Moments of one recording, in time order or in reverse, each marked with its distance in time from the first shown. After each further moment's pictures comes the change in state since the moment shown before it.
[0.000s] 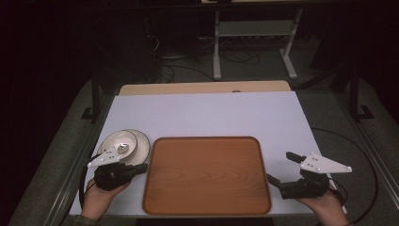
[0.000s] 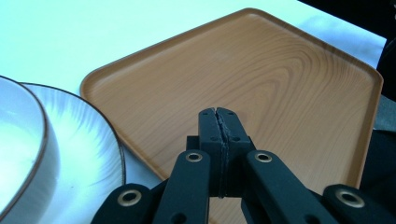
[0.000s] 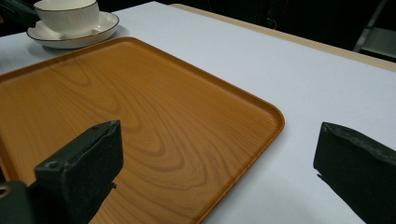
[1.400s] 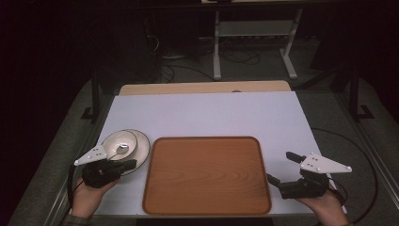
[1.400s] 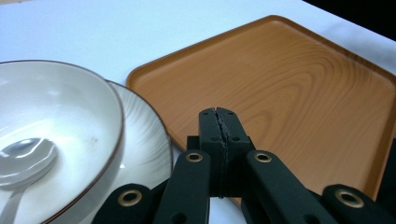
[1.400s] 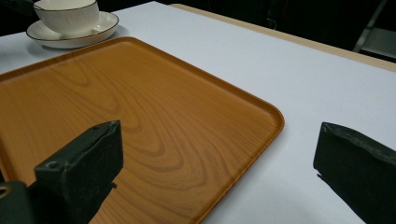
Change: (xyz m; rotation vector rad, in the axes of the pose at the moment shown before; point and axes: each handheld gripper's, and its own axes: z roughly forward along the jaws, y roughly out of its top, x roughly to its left) left arm 0.018 -0.003 -0.023 -0.015 0.070 -0.032; right arm -0.001 0.000 0.000 -0.002 -0.002 -0.001
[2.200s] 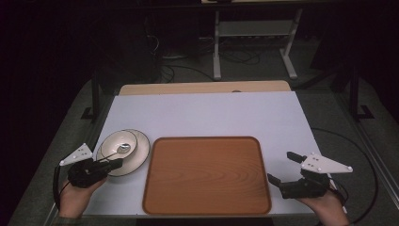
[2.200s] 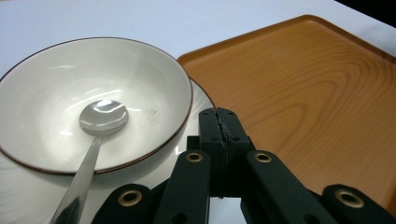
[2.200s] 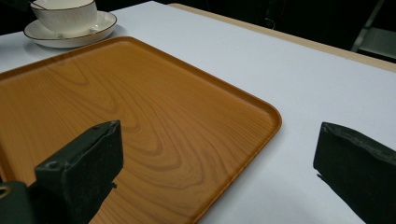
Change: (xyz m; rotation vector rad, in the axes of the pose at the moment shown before) left arm 0.022 -0.011 -0.023 0.002 0.093 -0.043; right arm -0.001 0.000 -0.001 0.002 -0.006 -0.001
